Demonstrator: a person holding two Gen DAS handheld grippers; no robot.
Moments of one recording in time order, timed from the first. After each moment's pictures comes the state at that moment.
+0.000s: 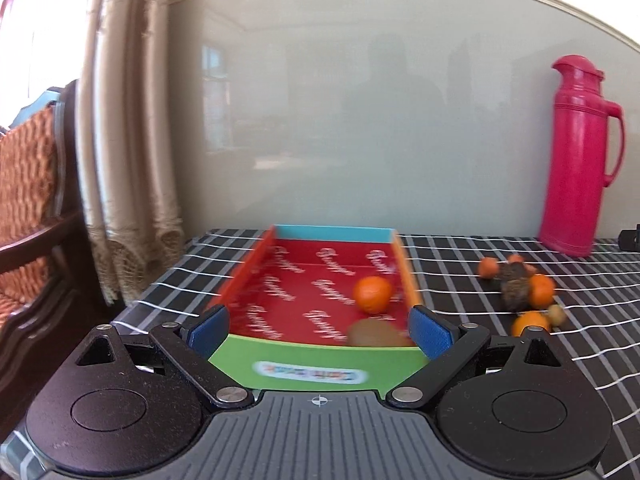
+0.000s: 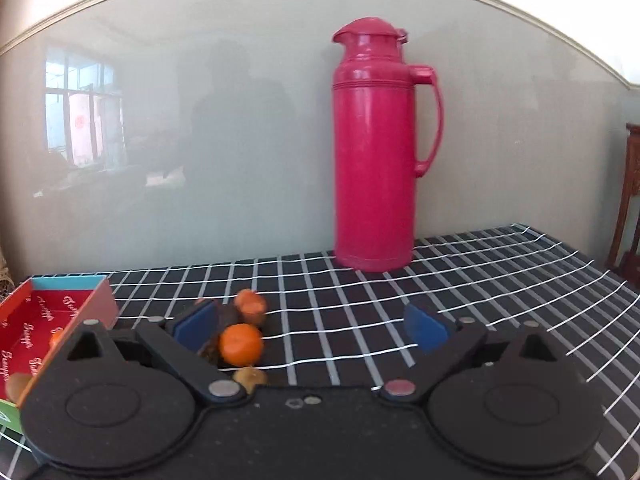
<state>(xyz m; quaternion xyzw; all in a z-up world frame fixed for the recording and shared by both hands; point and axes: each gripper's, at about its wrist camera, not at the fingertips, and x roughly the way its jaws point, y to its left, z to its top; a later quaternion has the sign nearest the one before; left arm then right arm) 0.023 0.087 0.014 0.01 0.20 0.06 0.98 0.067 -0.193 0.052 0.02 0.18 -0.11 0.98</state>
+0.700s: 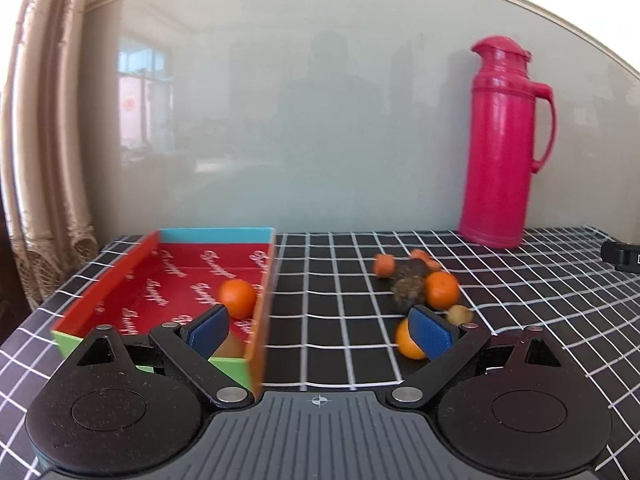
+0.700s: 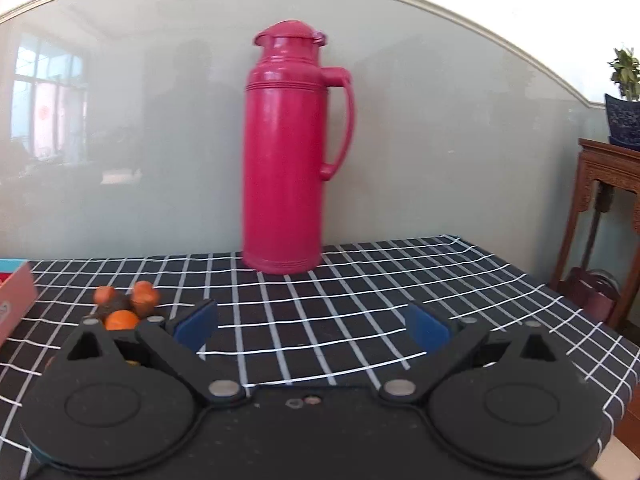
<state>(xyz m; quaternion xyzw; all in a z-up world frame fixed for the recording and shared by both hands) 0.040 0.000 0.003 0.02 0.19 -0.02 0.98 0.042 -0.265 0.037 -0.01 0.17 -0.18 0.97</state>
